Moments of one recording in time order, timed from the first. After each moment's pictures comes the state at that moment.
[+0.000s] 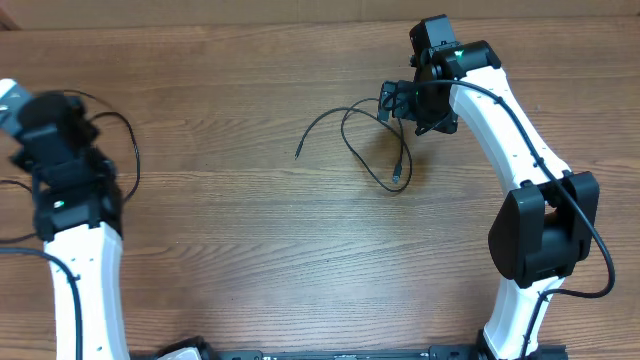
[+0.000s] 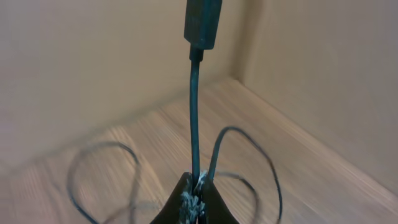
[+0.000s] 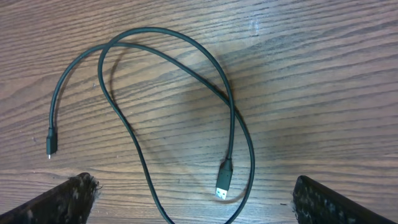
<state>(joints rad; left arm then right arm) 0.32 1.26 1.08 -0.20 -0.55 -0.28 0.24 2.05 1.84 -1.10 -0.09 0.41</state>
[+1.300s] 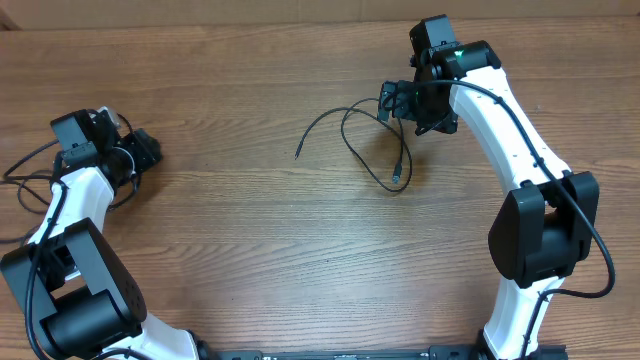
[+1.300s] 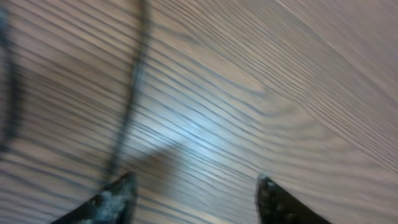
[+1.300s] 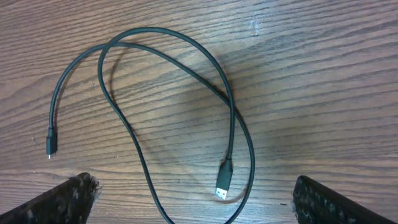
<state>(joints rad) 0.43 1.79 1.08 -0.29 0.33 -0.22 0.24 2.05 1.84 -1.10 -0.09 0.41</state>
